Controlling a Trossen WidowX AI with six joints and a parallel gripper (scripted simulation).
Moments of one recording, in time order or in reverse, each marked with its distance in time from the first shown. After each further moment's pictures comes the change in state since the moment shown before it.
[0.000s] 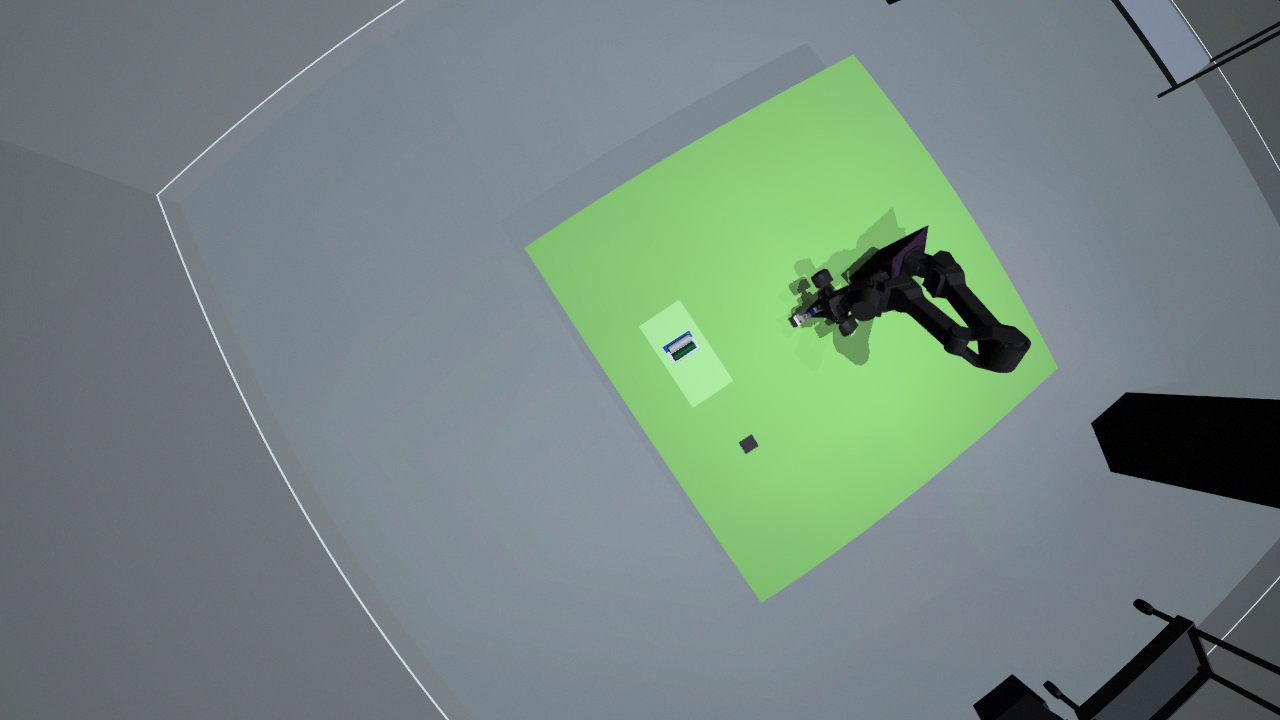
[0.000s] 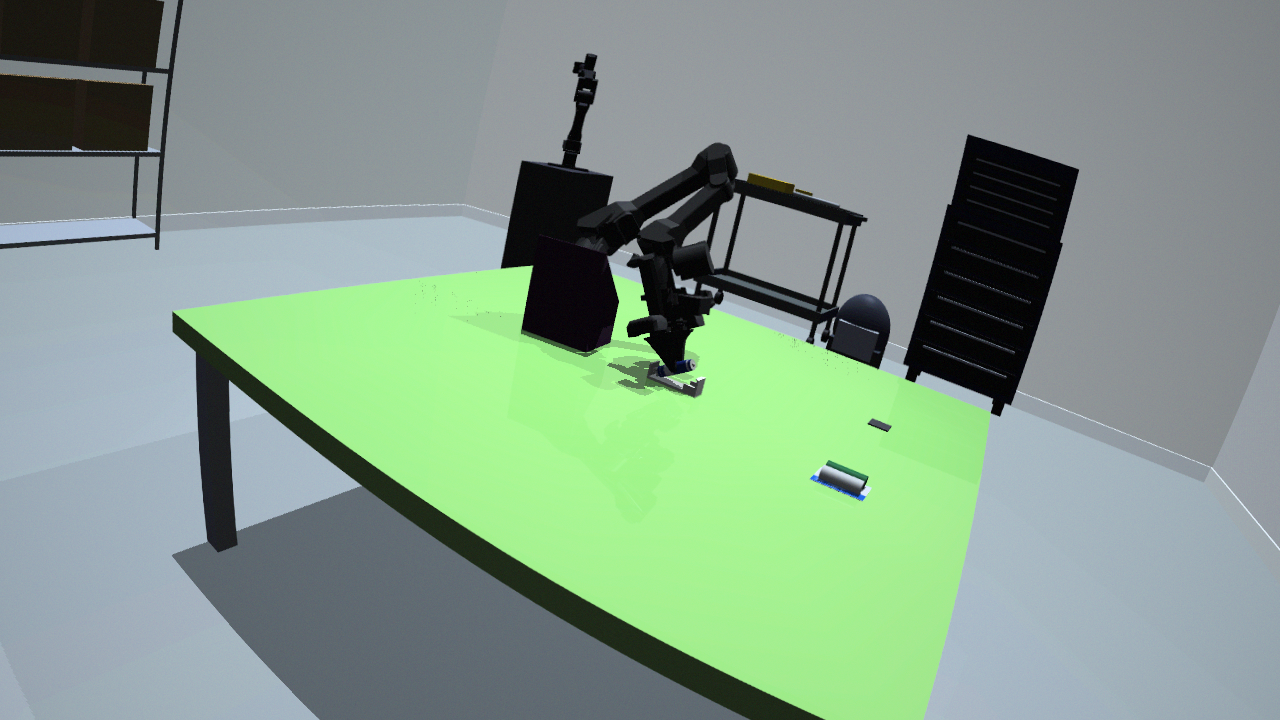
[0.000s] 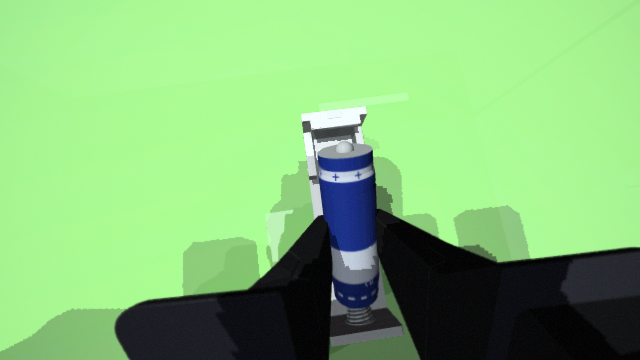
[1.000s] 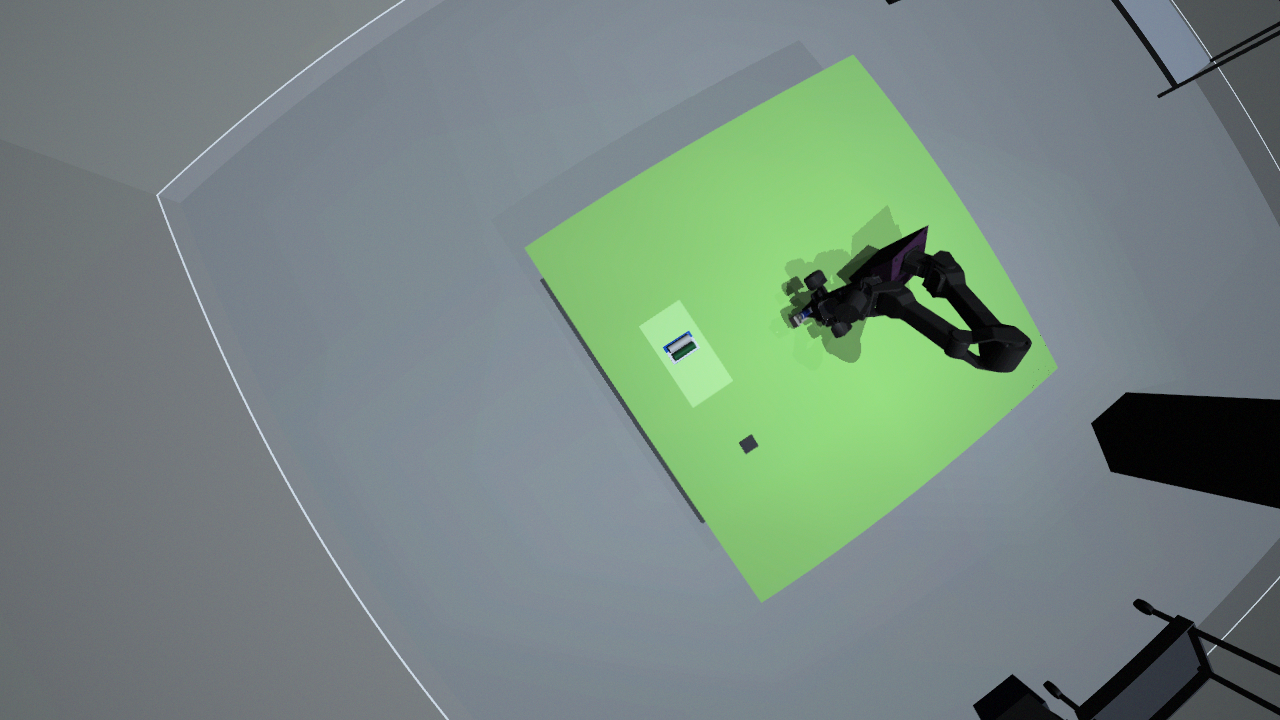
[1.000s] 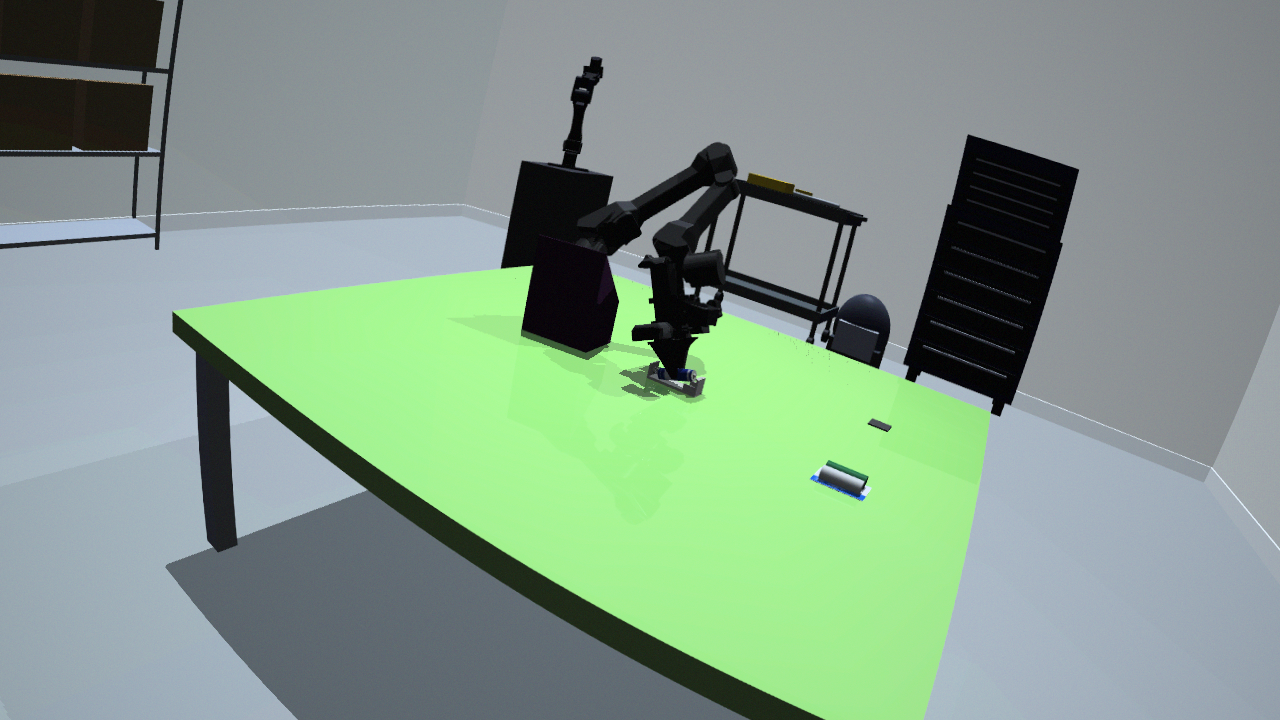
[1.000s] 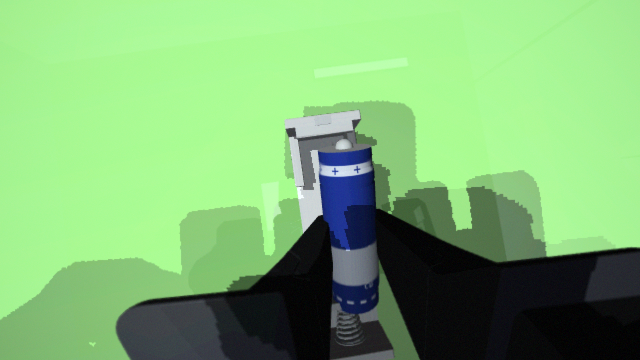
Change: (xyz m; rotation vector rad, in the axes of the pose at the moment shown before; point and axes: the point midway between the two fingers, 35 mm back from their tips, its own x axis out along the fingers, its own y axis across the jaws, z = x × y) arm 0.012 -0.006 0.005 0.001 0.124 -0.002
